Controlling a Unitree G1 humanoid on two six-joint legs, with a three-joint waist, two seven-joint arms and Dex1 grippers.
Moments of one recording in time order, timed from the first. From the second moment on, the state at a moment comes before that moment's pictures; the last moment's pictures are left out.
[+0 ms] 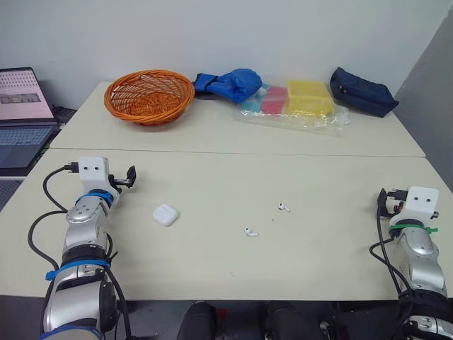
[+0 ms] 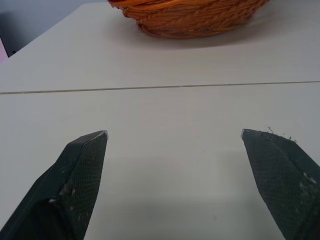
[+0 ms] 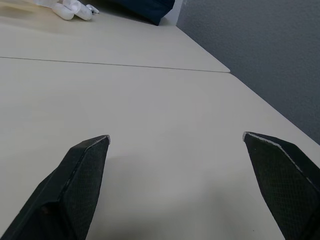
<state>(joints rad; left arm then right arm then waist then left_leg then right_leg) -0.58 0.56 0.31 0.85 -0.18 -0.09 -0.32 -0.20 -0.42 -0.38 0.31 0.11 0.05 0.00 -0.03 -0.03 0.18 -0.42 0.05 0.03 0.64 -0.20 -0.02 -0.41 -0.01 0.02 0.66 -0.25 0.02</state>
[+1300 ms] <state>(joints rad) -0.03 0.84 0.29 -0.13 -0.56 0.47 -0.96 -0.46 -0.54 -0.10 0.21 0.35 0.15 0.80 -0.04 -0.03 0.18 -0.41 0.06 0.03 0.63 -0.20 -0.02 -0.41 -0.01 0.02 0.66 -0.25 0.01</state>
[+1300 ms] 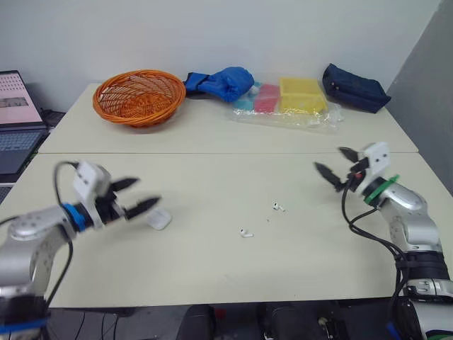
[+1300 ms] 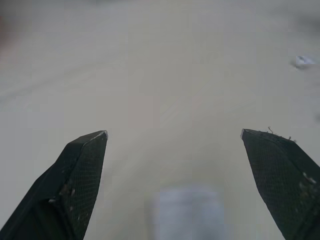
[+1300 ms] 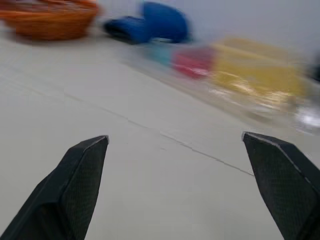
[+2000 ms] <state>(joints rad) -0.02 0.73 0.20 -0.02 -0.41 0.40 -0.87 -0.55 -0.58 0.17 -0.21 0.51 0.51 1.14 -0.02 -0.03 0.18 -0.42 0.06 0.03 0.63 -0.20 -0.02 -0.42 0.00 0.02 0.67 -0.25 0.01</state>
